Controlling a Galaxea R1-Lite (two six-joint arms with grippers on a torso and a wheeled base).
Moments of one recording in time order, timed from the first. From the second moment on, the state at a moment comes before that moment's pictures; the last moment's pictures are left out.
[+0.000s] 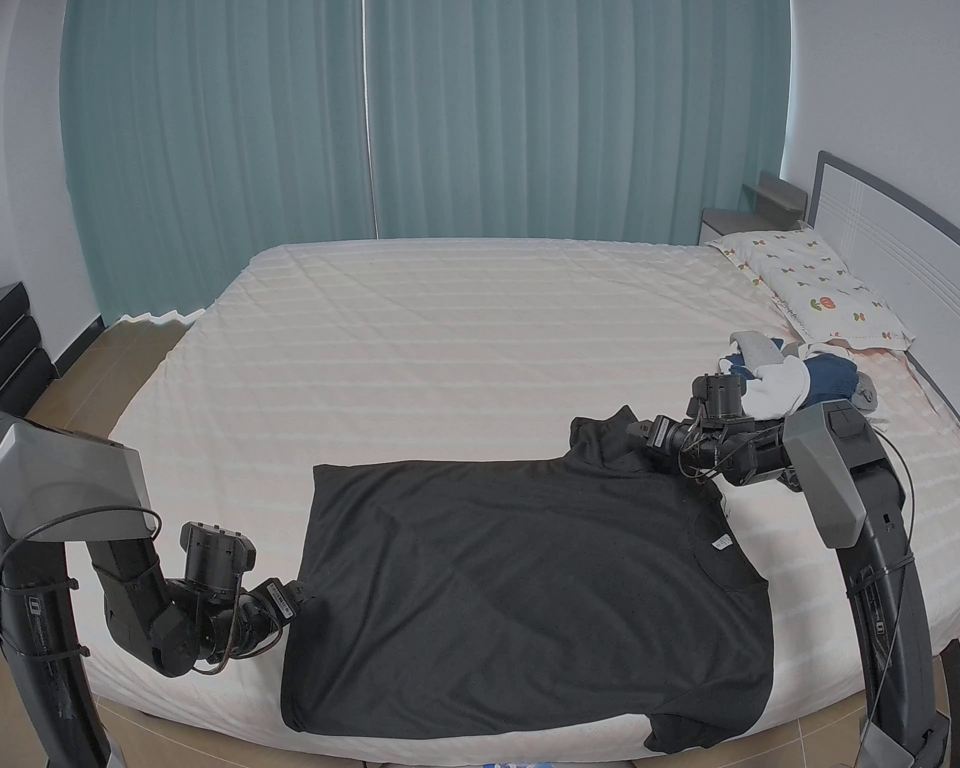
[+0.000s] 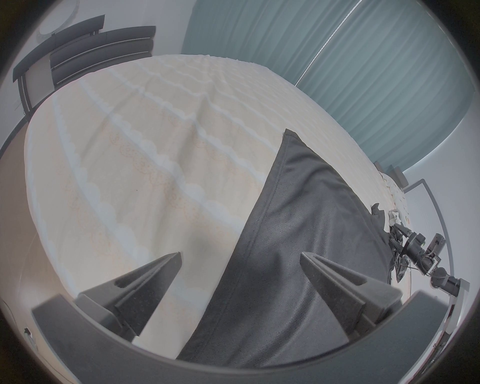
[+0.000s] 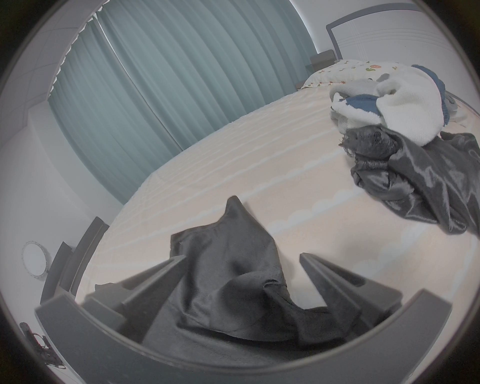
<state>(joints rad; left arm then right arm) -0.19 2.20 -0.36 -1.00 0.07 -0.78 0.11 2.77 -1.95 -0.32 0.12 0.45</state>
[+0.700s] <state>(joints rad) -0.18 2.21 -0.36 -1.00 0.07 -0.78 0.10 2.83 -2.00 -0.47 0.12 0.47</state>
